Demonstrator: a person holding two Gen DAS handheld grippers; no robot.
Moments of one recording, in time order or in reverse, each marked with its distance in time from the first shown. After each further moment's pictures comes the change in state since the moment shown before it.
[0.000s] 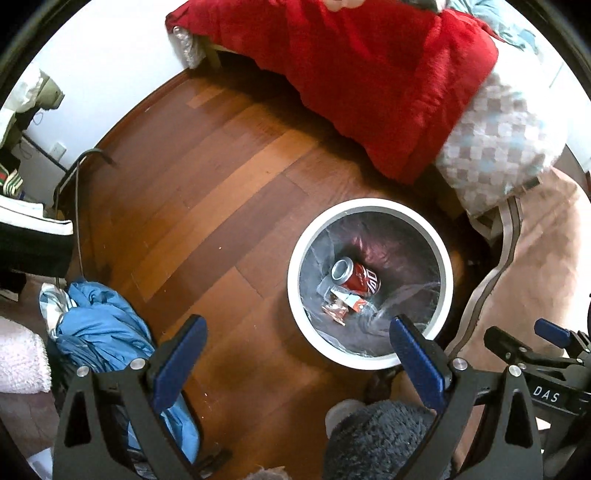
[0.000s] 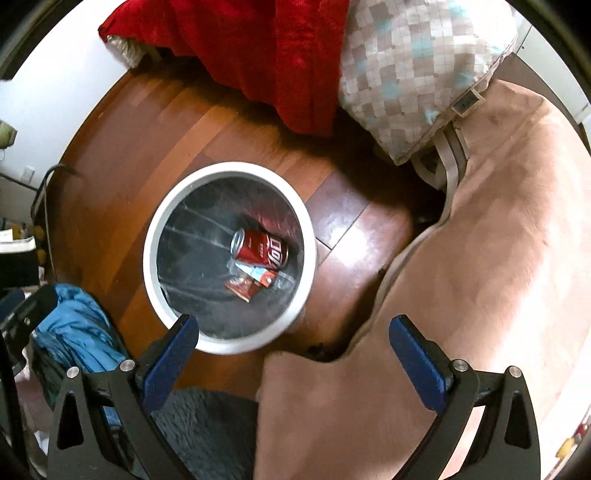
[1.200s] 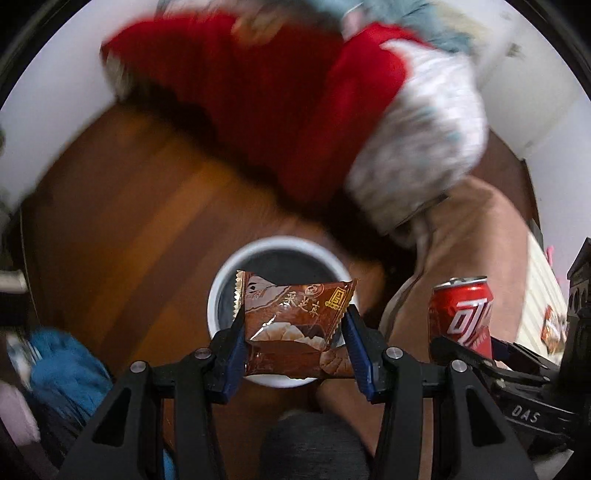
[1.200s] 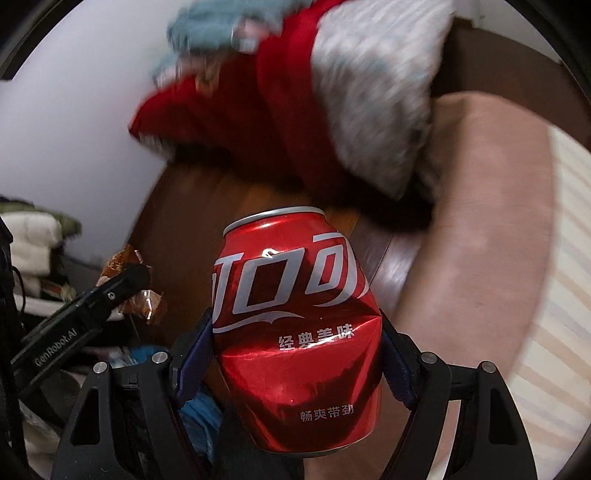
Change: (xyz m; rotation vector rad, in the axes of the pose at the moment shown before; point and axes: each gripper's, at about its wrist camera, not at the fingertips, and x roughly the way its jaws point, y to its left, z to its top) left arm -0.036 -0.039 0.048 0.077 0.002 -0.268; right arm -0.116 -0.042 -0.028 0.196 -0.205 0.267
